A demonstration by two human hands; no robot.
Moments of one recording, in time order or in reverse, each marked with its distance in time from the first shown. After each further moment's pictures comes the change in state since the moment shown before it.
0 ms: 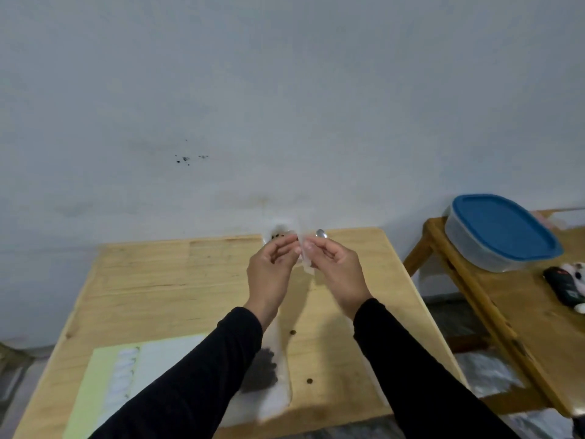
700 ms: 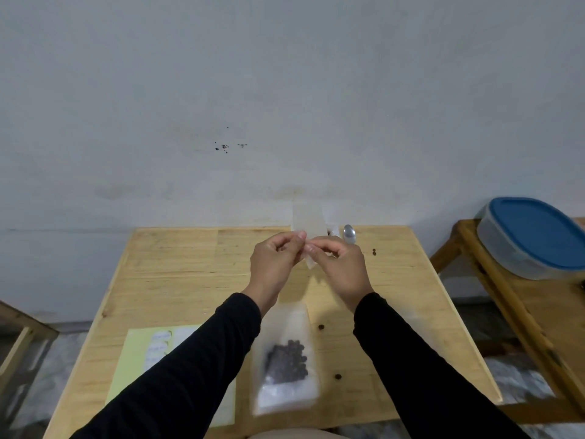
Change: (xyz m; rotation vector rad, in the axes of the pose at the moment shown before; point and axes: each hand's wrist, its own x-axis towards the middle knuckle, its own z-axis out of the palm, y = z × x) left_hand 0.020 0.004 -0.056 -0.080 0.006 -0.127; right_hand 0.013 0.018 0.054 -0.238 -0.006 -0.072
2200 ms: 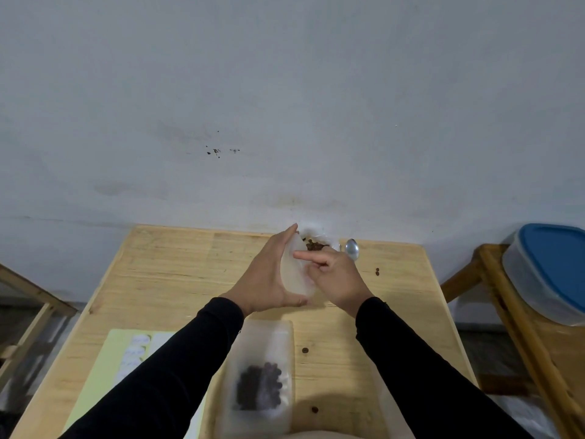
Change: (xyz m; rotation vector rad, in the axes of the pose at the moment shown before) left_hand 0.042 -0.020 0.000 0.887 -0.301 0.420; right_hand 0.051 0.017 -0.035 -0.222 -0.329 0.077
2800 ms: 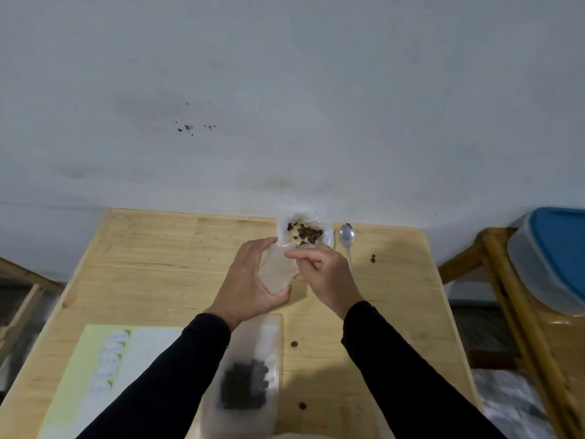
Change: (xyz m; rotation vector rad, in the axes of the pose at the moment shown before) left_hand -0.007 -0.030 0.028 0.112 0.226 -0.020; right_hand 0.017 0.041 0.005 0.006 0.144 -0.122
